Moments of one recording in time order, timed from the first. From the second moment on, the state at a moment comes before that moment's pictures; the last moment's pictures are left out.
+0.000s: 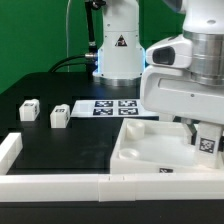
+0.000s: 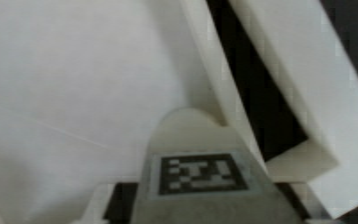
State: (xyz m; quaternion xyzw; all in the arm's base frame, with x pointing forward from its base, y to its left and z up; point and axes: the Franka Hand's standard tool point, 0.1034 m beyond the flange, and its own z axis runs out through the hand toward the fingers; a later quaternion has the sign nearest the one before) arm 0.623 0.096 0.055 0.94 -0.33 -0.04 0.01
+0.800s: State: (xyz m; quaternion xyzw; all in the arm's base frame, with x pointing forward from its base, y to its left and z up) arm 0.620 0.078 0.055 0.90 -0.43 -0.03 0.04
